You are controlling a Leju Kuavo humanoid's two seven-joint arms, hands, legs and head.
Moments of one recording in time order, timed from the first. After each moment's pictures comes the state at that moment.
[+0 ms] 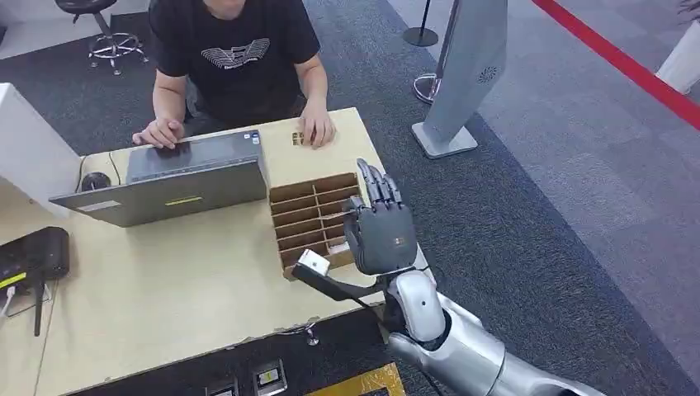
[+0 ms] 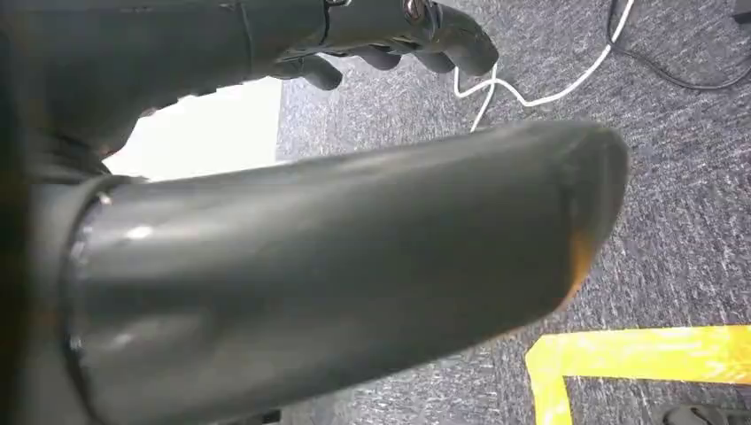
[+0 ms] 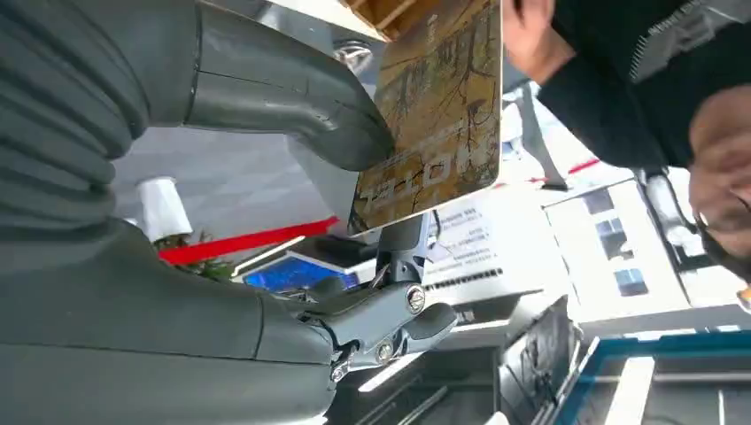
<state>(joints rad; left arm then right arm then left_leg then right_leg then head) -0.08 -0.10 -0.87 -0.24 0.34 0.70 0.27 -0.23 -0.29 0.68 -1.74 1.35 -0.57 0.61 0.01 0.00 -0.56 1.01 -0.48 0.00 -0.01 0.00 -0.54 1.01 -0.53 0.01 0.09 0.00</state>
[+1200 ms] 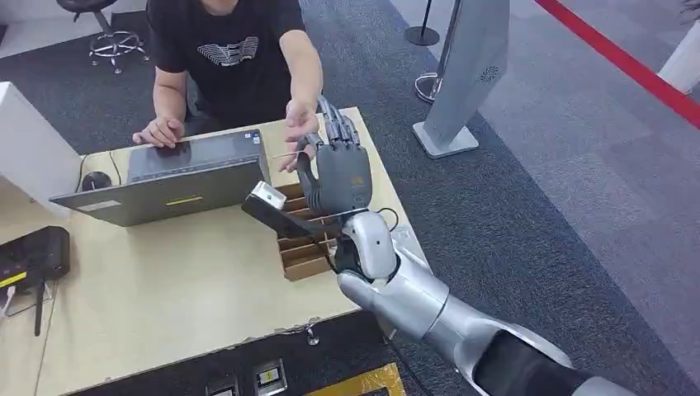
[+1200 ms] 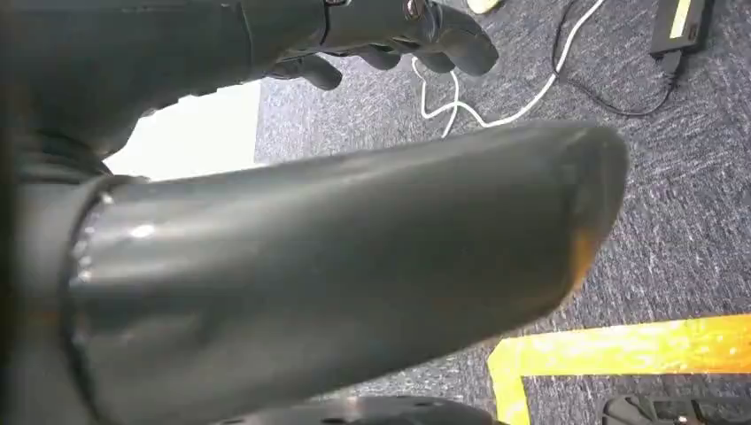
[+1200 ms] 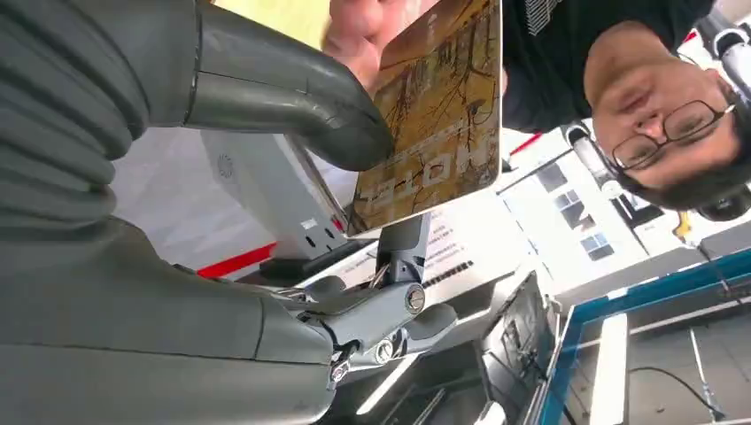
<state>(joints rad) -0.16 -0.12 -0.90 -0.24 0.30 0.69 0.33 -0.55 -0.08 0.69 -1.43 1.20 -0.69 0.51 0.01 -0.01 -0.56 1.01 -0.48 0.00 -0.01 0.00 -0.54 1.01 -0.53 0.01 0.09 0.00</state>
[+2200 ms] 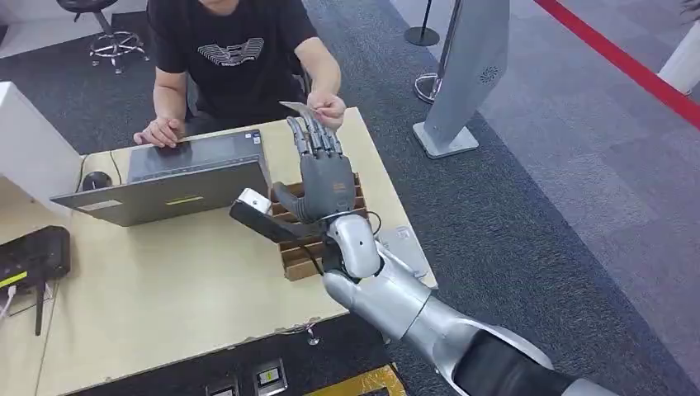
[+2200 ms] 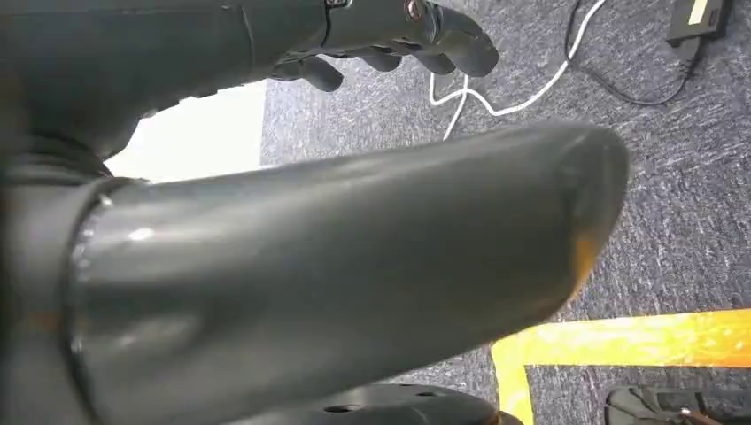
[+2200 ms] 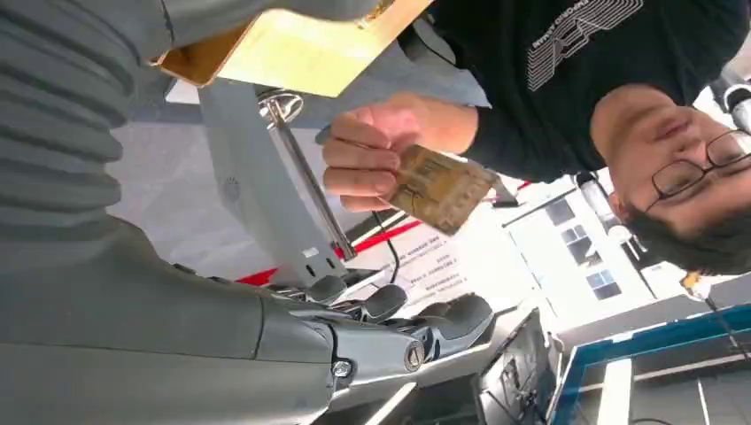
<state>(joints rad) -0.16 -0.12 -0.91 -0.24 0.34 0.69 0.34 -0.56 0.00 0.66 -1.27 1.19 -0.69 0.44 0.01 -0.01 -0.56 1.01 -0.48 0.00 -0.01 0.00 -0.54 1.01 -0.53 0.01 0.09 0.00</state>
